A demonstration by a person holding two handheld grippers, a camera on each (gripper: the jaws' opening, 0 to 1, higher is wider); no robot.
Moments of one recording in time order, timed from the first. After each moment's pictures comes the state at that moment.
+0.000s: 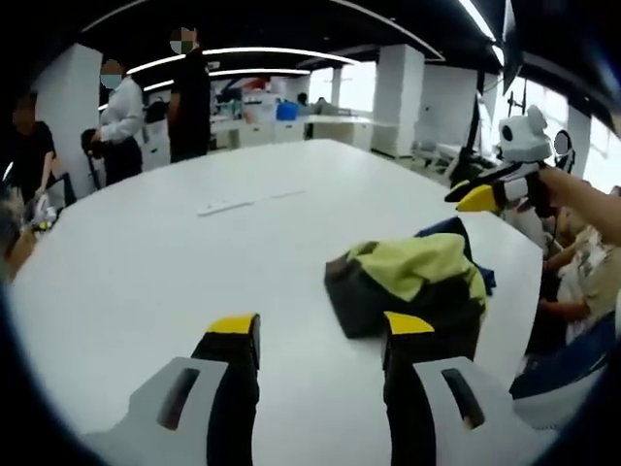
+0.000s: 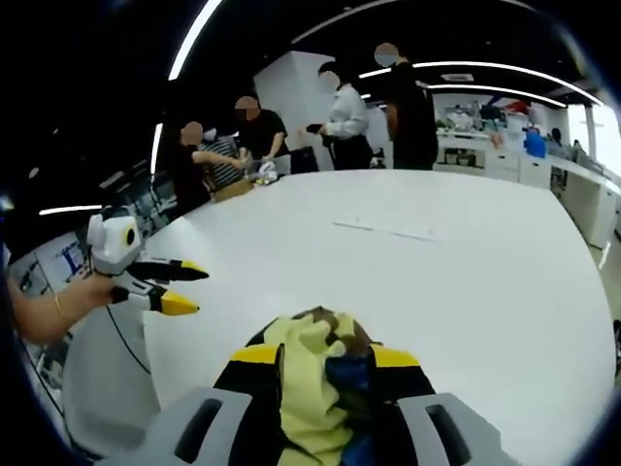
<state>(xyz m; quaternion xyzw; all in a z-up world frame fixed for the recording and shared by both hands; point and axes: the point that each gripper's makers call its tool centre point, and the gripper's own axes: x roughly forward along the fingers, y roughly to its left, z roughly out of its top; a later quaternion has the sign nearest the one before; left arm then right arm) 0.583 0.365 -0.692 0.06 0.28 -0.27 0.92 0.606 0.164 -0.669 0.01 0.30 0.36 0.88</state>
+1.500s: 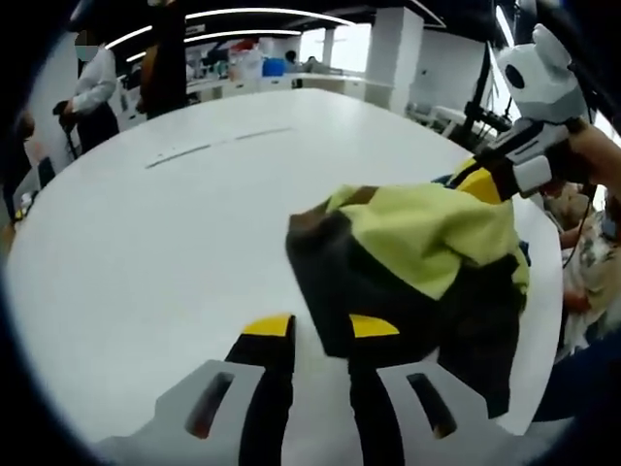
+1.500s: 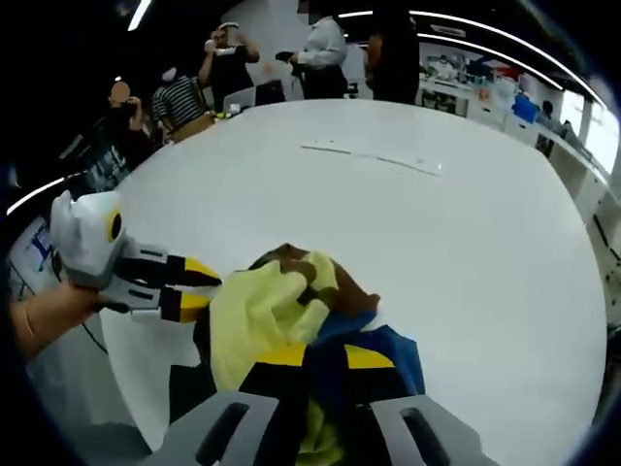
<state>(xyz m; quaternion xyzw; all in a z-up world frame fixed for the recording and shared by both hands) 0.607 0.307 -0.783 0.07 0.36 -0.28 0.89 0.615 0.175 -0.744 -0.06 0.43 0.28 0.86</state>
